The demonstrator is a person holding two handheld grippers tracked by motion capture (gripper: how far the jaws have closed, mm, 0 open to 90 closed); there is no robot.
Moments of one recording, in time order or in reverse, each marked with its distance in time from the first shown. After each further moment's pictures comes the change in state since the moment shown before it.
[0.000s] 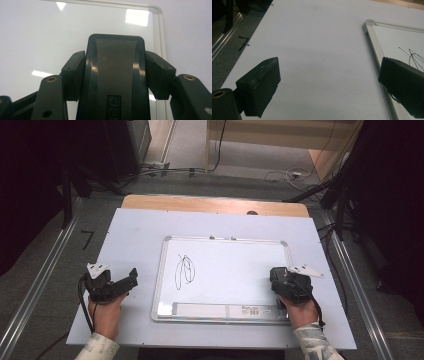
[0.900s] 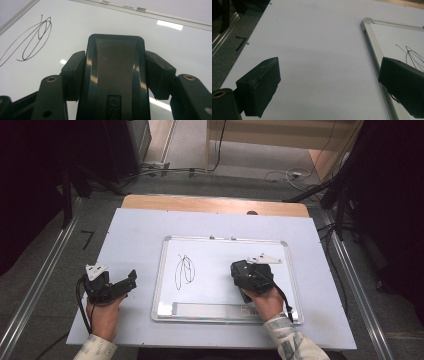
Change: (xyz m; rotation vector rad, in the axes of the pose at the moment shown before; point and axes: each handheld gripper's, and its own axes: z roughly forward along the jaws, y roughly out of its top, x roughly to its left) left arm 0.003 -0.002 -0.004 0.004 -0.023 0.016; right arm 0.090 0.032 0.024 0.035 0.214 -0.111
